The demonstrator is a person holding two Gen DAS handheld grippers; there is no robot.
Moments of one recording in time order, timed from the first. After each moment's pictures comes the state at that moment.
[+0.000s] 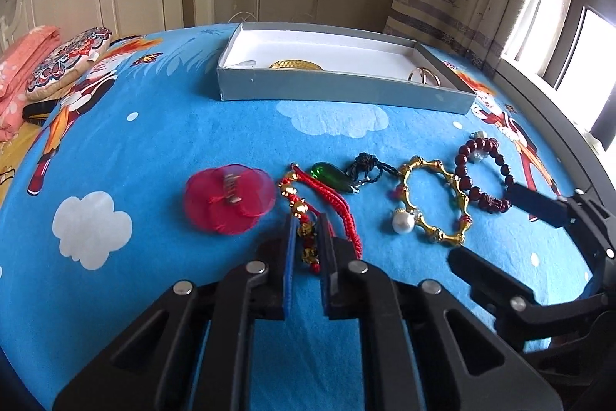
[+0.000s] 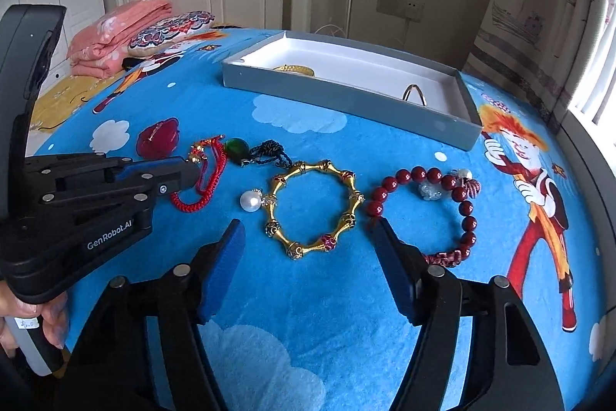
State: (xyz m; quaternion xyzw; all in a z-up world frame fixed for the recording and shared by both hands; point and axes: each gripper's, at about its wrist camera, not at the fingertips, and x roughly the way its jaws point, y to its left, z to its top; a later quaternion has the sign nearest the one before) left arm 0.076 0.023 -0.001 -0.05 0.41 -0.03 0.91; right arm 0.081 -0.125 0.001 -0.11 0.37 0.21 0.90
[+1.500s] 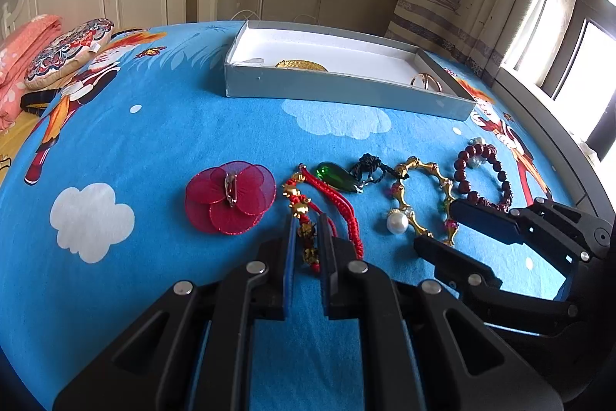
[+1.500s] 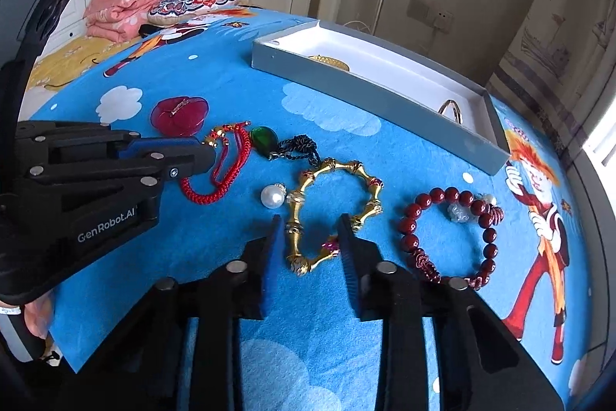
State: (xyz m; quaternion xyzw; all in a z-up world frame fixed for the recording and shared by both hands) left arm 0.073 0.029 -0.002 -0.07 0.40 -0.03 0.91; right arm 0.077 -0.099 -0.006 -0.18 0.37 0.23 0.88
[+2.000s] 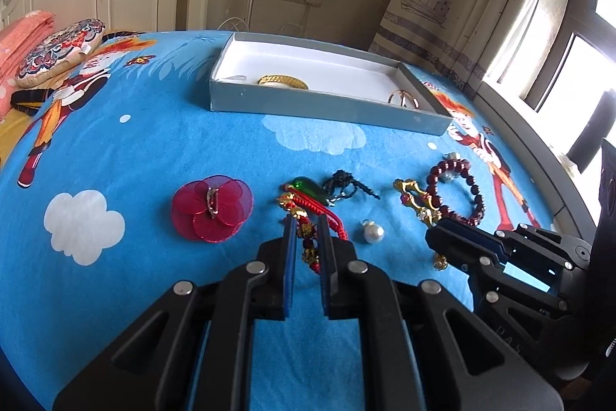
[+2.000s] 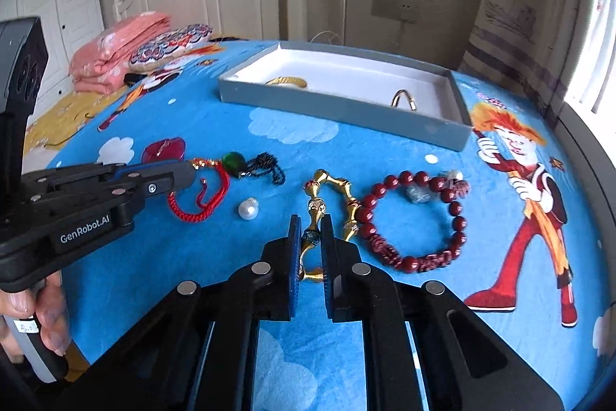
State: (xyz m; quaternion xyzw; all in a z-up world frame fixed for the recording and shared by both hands) left arm 0.068 0.025 0.013 -0.09 0.39 -0.06 0.92; right arm 0.078 -0.142 0.013 -0.08 0.36 0.21 0.90
